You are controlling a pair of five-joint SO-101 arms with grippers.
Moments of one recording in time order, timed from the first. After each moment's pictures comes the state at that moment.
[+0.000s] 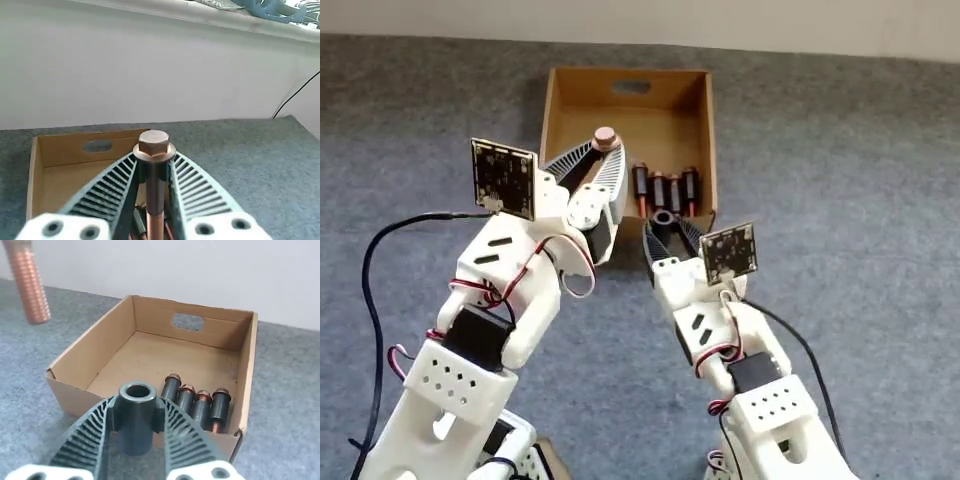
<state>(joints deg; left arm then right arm) 19.9 -58.2 49.1 23.2 13.3 -27.6 -62.3 83.9 -2.3 0.8</state>
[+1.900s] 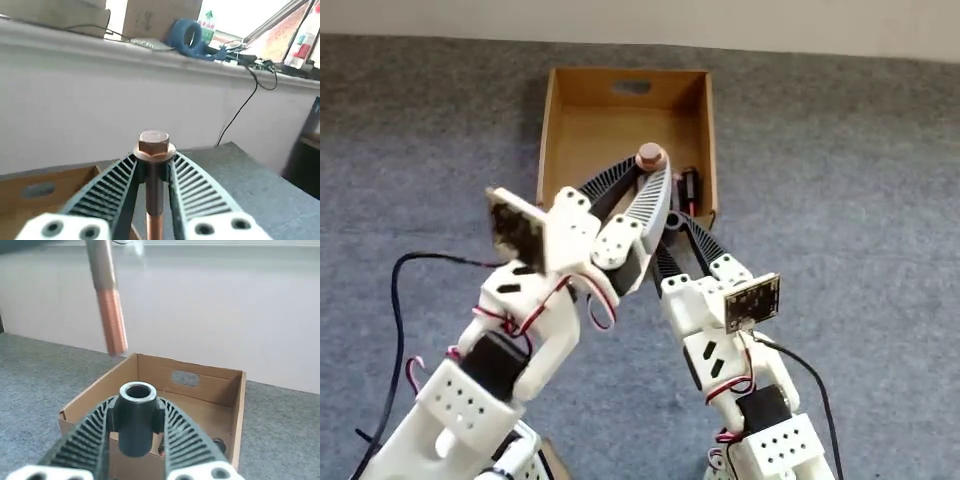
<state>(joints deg) 29.7 -65.5 58.1 8.0 13.3 -27.7 -88.2 95.6 -2.3 1.7</state>
